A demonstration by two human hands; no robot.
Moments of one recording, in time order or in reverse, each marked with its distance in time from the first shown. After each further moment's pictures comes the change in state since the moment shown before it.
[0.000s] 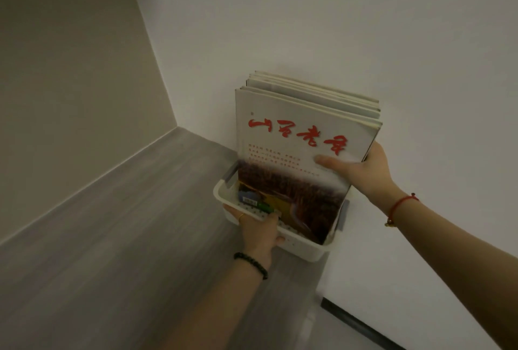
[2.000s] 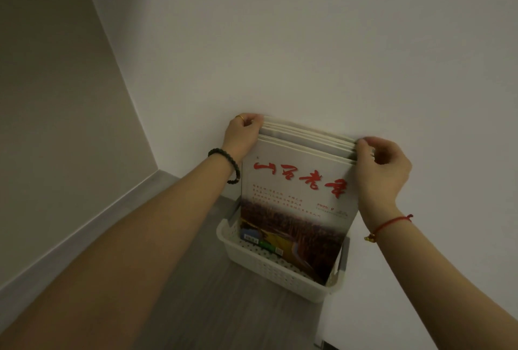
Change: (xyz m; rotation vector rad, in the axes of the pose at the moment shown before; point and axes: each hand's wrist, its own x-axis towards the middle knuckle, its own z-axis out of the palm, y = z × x) left_hand 0.068 0.218 0.095 0.533 -0.224 0.652; right_hand 0.045 -0.060 -0.017 0.107 0.713 0.033
